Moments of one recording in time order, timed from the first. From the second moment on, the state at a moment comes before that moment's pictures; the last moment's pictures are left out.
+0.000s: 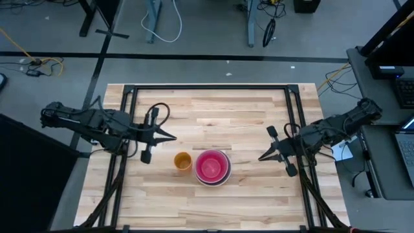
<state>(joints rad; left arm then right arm) -0.23 0.93 1.02 -0.39 -0.16 0.29 0.44 0.67 0.62 -0.18 0.06 -0.01</state>
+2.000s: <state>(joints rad) 0.20 0.73 0.24 0.30 0.34 0.06 0.37 0.20 0.05 0.03 0.03 0.13</state>
